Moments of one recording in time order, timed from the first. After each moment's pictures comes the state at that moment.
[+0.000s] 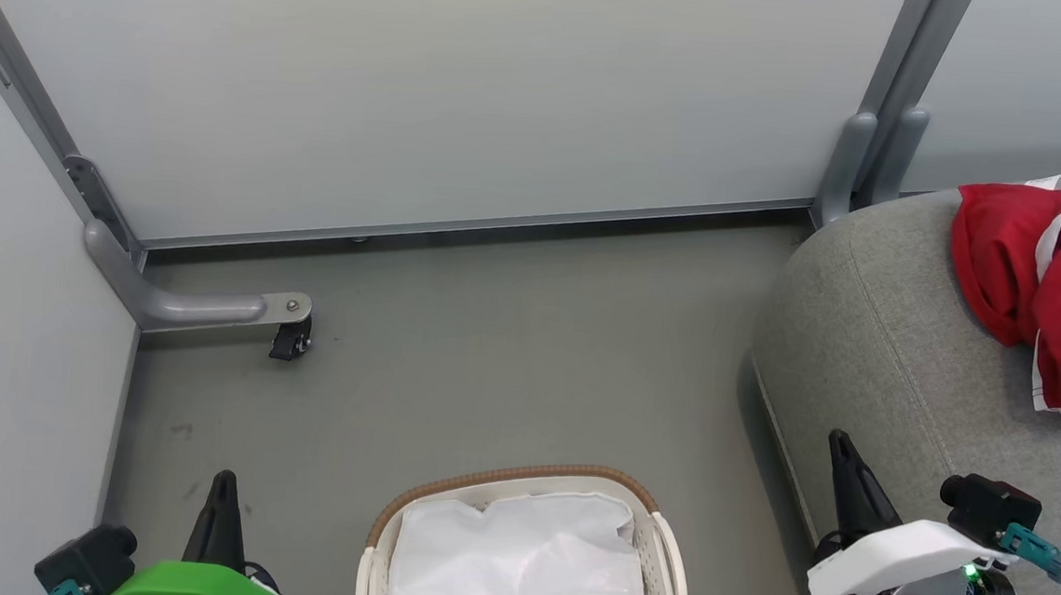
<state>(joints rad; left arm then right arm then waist) 0.01 0.05 -0.04 0.35 -0.68 -0.08 -0.16 -0.11 -0.04 0.04 0.36 0.54 0.13 -0.17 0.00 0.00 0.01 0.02</state>
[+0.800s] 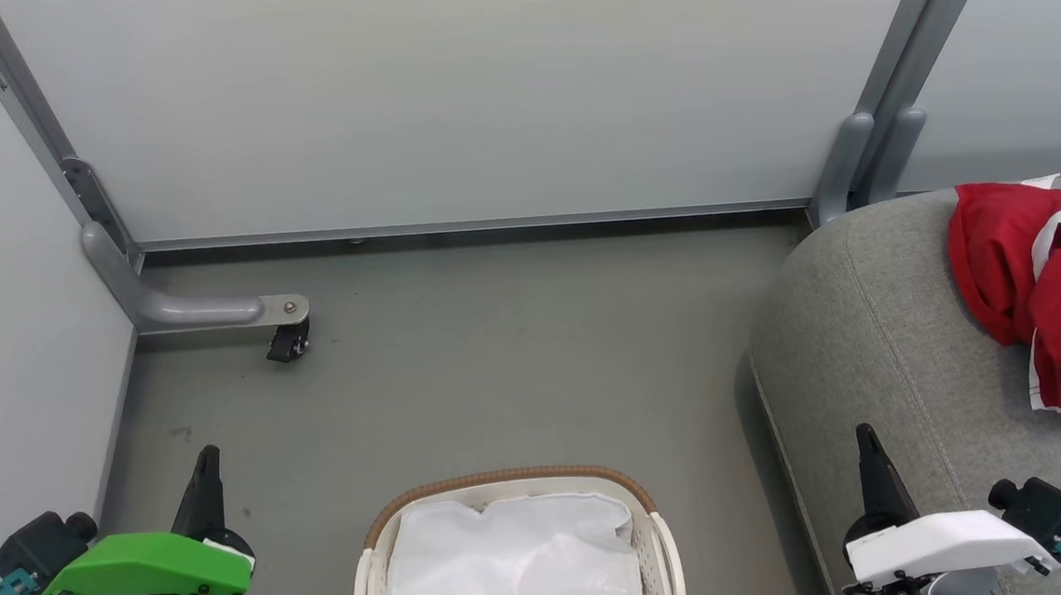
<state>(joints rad) -0.03 0.05 0.01 0.31 -0.98 -0.09 -0.08 -0.11 -0.04 -0.01 0.32 0.88 0.13 -0.08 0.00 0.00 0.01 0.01</state>
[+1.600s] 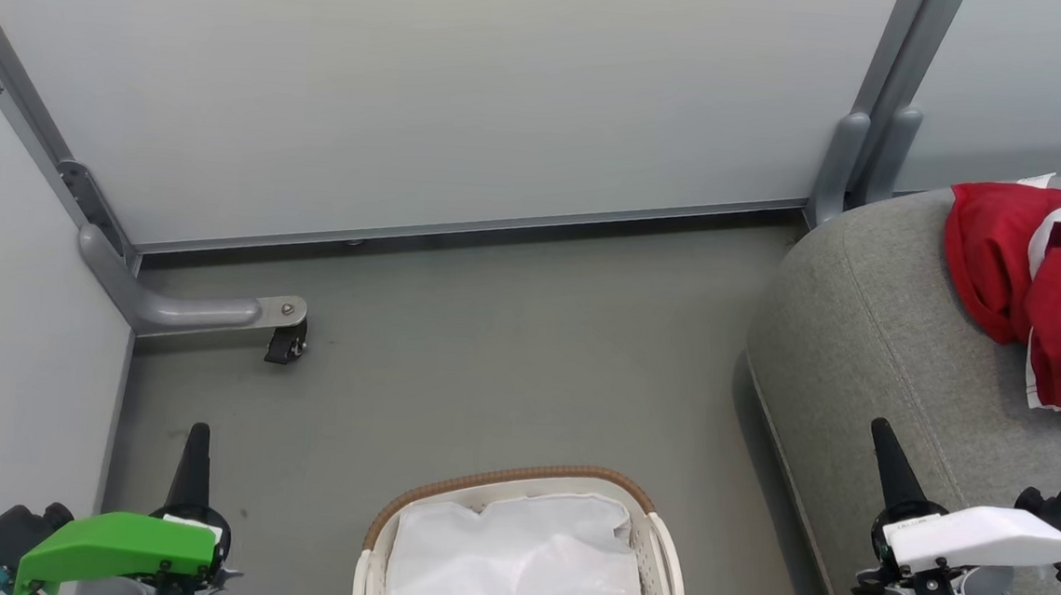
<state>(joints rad) -0.05 0.05 0.05 0.29 -1.21 -0.11 0.00 -0.11 -0.04 -0.05 0.30 1.15 0.13 -0.01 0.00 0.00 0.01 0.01</state>
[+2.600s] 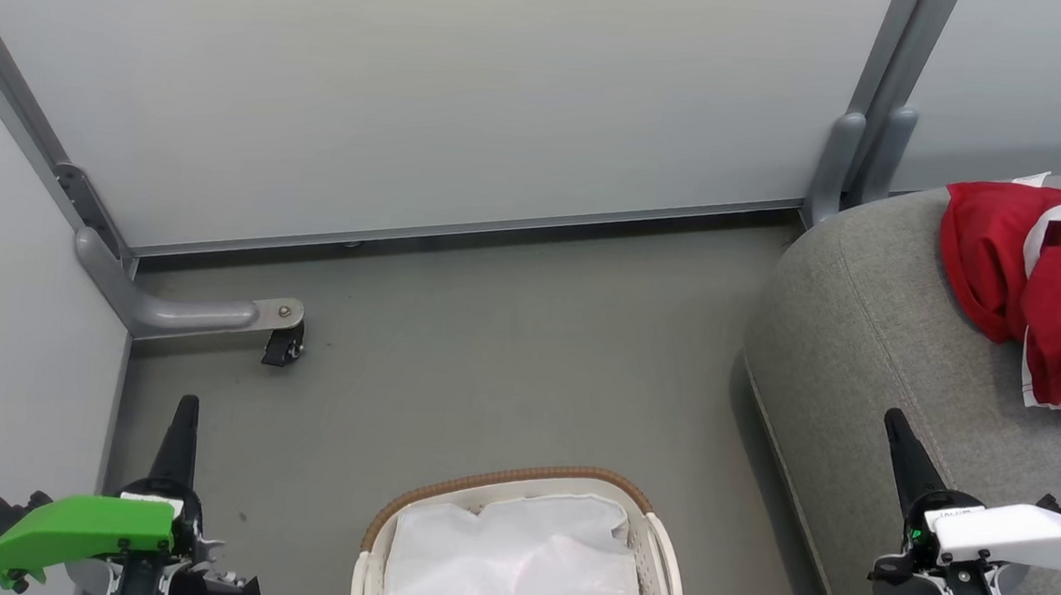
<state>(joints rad) -0.08 0.05 0.09 0.26 -1.44 -0.12 0.06 -0.11 -0.05 -0.09 0.27 1.42 0.13 0.06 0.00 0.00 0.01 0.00</state>
